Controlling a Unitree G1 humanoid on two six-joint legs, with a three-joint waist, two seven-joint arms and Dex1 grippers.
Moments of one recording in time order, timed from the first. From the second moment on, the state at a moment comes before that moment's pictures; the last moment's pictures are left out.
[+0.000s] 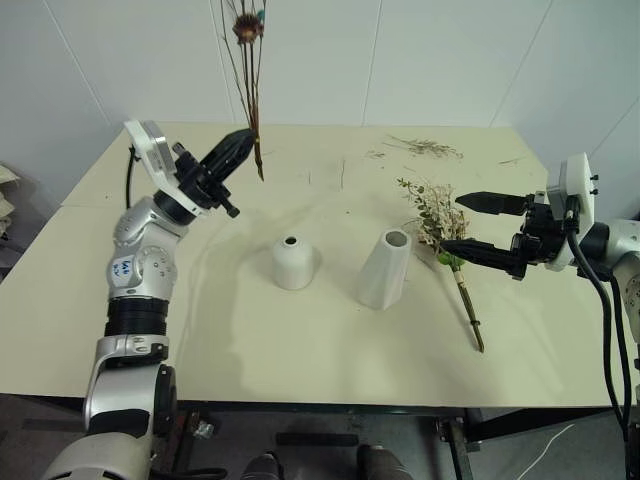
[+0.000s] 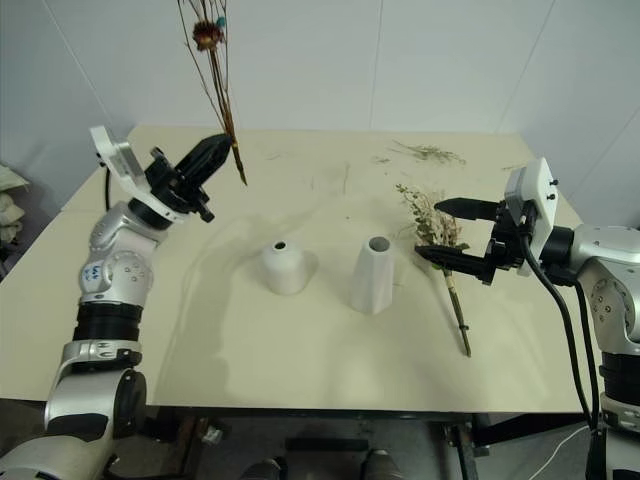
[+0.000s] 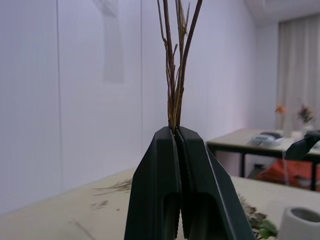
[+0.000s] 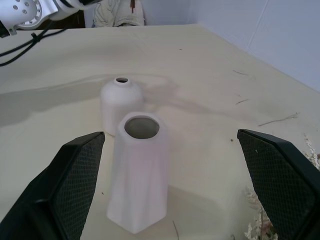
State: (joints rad) left arm -0.94 0.43 0.24 0.57 -0.72 0.02 -1.01; right arm -0.56 -0.89 -0.26 -0.09 0.61 0.53 1.14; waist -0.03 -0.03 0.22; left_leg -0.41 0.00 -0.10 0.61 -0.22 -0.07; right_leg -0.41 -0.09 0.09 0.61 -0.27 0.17
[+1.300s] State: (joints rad) left arm -1.13 0.35 0.31 1.12 -0.53 -0.07 -1.43; right arm -0.47 -0.87 -0.38 -0.38 1.00 0.70 0.93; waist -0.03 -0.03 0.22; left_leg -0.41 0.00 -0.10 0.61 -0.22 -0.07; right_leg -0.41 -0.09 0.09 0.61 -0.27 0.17
